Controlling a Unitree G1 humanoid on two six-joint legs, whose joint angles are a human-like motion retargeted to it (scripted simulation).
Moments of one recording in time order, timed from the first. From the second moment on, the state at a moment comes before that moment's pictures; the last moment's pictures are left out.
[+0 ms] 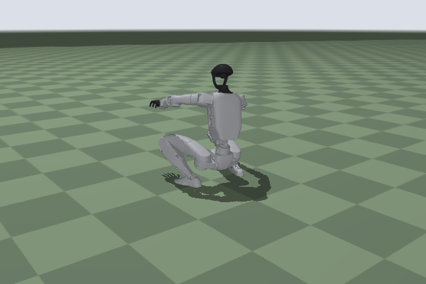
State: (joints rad) left arm -1.42 0.98 -1.40 0.85 0.00 -0.12 0.32; right arm -1.41 -0.94 1.40 0.91 0.02 0.01 -0.03; waist -0.06 0.06 0.52; left_leg -1.57 0.29 -0.22 2.74 -0.87 -0.12; right_leg -1.57 -0.06 0.54 2.67 -0.87 0.25
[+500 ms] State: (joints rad) left arm -1.93 1.27 -1.40 0.78 0.29 -0.17 0.19; right arm -2.01 -1.10 1.40 0.91 0.00 -0.07 -0.01; waist -0.02 0.11 0.41; left_leg -1.50 0.32 0.04 1.86 -0.60 -0.10; right_leg -1.50 -0.31 0.09 1.83 -0.75 -0.10
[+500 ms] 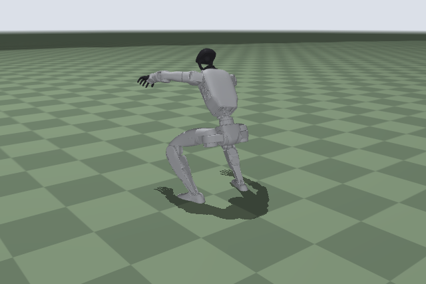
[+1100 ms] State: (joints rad) left arm -1.77 1.12 -1.40 0.71 0.04 -0.17 -0.06; right arm -1.71 -1.06 1.22 0.84 0.02 -0.09 0.05; waist 0.00 0.02 0.00; left_leg -0.04 0.12 0.27 0.12 -0.21 -0.14; right_leg 0.03 -0.23 -0.34 0.03 -0.21 0.16
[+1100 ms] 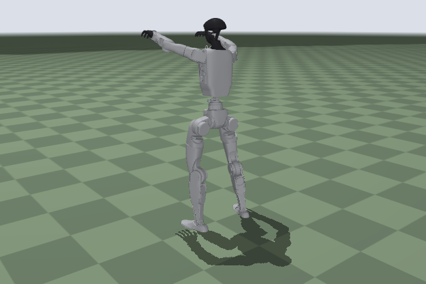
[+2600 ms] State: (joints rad) left arm -1.99 1.28 -1.40 0.66 0.03 -0.15 0.24; right arm -1.83 -1.06 1.22 0.86 0.08 -0.04 -0.06; waist 0.03 0.01 0.52; left_leg -0.75 0.36 0.15 1.39 -0.68 -0.08; right_leg -0.71 -0.29 -0.10 1.29 -0.75 0.01
